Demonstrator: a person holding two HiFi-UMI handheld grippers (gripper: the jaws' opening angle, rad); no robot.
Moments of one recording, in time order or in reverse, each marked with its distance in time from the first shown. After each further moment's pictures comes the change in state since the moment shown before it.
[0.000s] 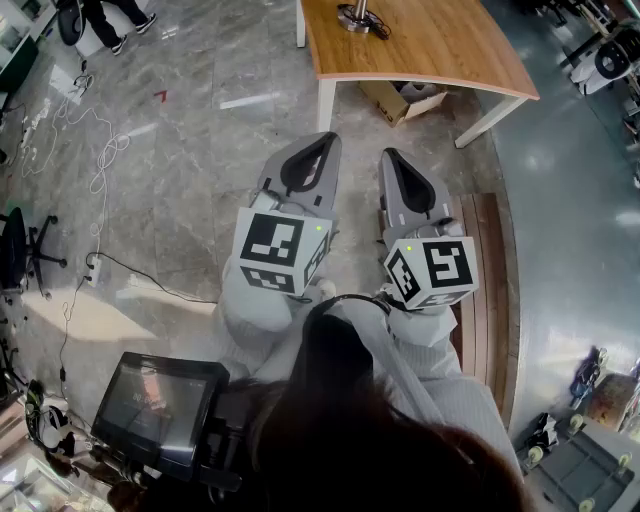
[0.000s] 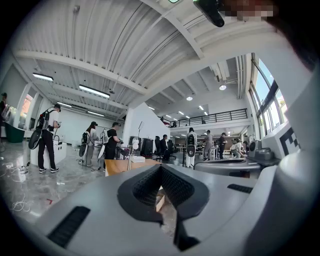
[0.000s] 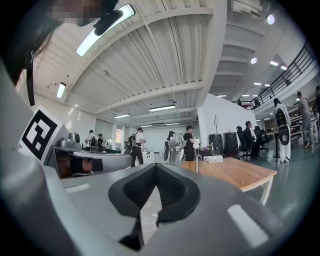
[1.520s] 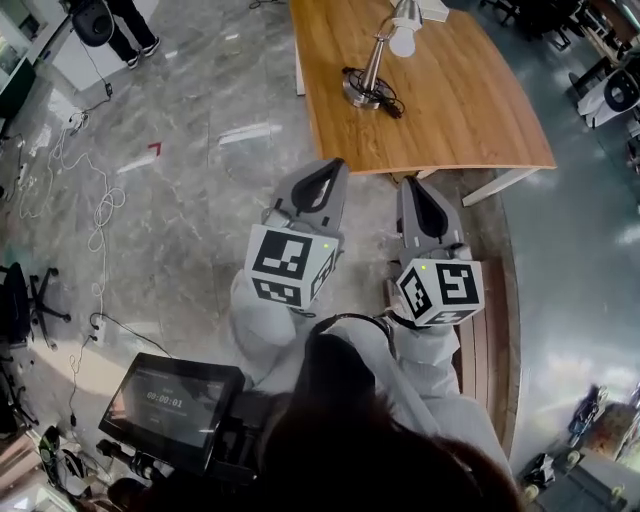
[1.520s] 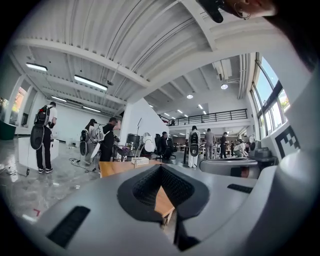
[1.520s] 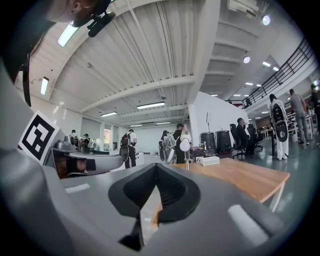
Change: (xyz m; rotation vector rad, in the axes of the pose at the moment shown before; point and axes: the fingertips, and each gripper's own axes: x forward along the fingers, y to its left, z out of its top) left arm 0.267 0.186 0.014 -0.012 0.026 -0.049; right arm 0.281 -0.155 0.002 0.032 0.004 -0.103
